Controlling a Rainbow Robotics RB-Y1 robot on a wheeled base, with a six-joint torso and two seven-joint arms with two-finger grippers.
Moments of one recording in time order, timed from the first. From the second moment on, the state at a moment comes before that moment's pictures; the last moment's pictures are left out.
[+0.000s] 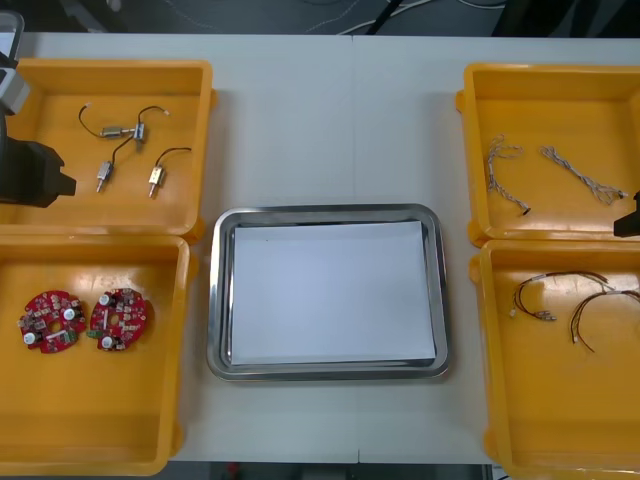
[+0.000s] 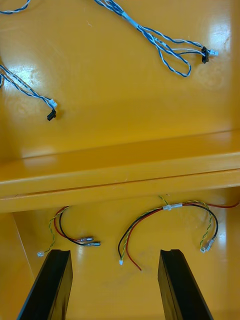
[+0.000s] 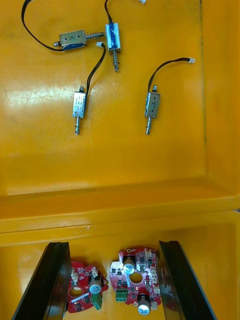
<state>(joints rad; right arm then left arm) -0.33 -0.68 -0.38 -1.97 -0.75 1.92 1.32 -0.42 0.59 0.34 -2.10 0.63 1.91 -1.47</state>
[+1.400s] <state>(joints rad) -0.25 -0.68 -0.38 -1.97 -0.74 1.92 1.12 -0.35 0.62 0.38 -2.10 0.70 1.91 -1.81</state>
